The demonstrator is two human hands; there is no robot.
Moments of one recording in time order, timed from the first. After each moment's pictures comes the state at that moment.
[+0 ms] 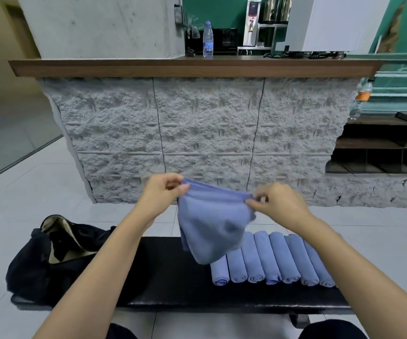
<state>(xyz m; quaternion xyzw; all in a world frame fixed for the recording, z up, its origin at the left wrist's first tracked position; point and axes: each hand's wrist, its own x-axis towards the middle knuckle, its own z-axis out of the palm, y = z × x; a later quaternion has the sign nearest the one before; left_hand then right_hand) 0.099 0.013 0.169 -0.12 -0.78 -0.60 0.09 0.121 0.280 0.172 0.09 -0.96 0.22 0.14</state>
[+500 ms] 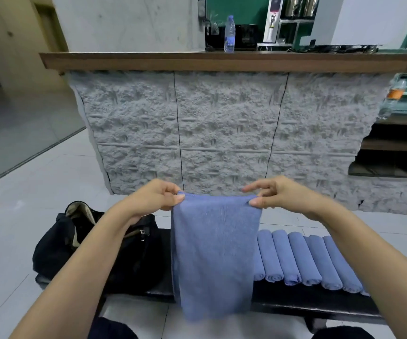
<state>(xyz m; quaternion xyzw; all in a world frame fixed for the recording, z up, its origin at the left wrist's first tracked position) 0.110 -0.061 0.153 -0.09 -0.84 -0.52 -0.12 0.107 0.255 0.177 0.18 -0.86 0.44 -0.17</state>
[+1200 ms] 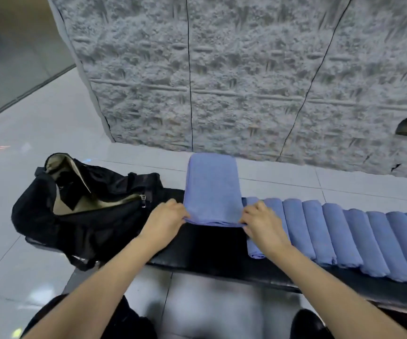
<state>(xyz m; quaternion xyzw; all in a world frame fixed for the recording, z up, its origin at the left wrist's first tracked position) 0.058 -0.092 -0.094 -0.20 -0.97 -0.13 0.08 0.050 0.182 -0.088 0.24 -0.97 0.04 0.09</state>
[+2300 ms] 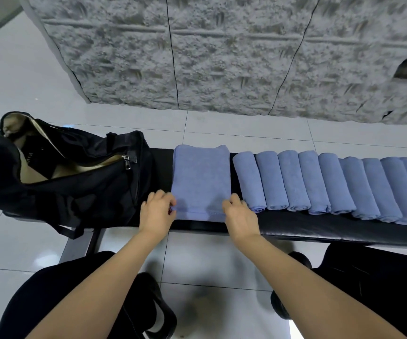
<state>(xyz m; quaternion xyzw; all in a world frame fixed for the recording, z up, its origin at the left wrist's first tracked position) 0.099 -0.081 -0.180 0.00 -0.99 -0.15 -0.01 0.110 0.132 -0.166 0.08 -0.99 0.07 -0.06</state>
